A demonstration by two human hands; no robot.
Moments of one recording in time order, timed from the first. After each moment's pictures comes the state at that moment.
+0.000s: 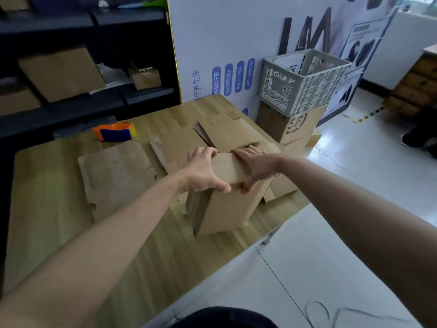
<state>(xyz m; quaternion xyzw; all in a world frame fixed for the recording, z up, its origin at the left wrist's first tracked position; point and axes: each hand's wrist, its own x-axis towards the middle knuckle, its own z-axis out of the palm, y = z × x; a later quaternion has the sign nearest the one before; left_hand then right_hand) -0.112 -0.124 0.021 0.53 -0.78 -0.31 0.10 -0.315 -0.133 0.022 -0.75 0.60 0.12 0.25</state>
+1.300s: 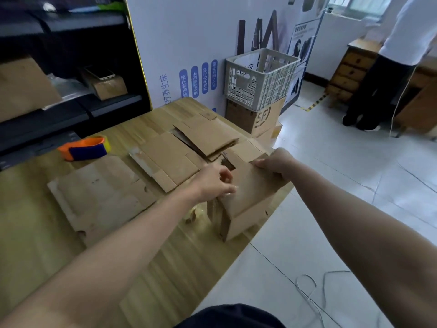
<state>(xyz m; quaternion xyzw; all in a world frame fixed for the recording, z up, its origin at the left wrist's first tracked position) -0.100 -0.131 -0.012 0.37 -0.82 -0.42 0.10 -0.308 -0.091 0.018 -0.30 0.88 -0.19 0.31</state>
